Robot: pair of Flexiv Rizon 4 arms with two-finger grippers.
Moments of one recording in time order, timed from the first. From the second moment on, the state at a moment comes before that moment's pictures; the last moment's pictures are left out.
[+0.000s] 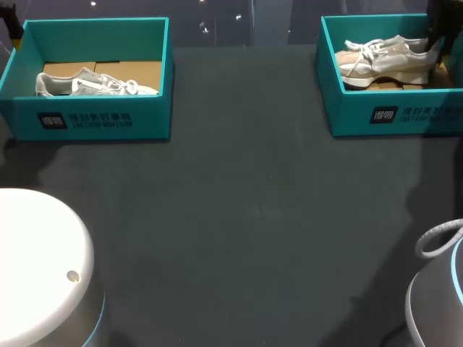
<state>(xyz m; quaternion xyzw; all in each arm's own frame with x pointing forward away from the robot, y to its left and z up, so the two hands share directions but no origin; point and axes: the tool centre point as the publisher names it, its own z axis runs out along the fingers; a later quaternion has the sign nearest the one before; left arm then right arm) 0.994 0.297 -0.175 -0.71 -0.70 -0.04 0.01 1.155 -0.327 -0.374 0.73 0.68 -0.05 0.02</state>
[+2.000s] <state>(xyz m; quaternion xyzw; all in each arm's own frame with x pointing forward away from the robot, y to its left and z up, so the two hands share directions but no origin) 0.994 0.297 -0.175 -0.71 -0.70 -0.04 0.01 1.158 -0.351 -0.312 0.75 0.66 -0.02 0.04</state>
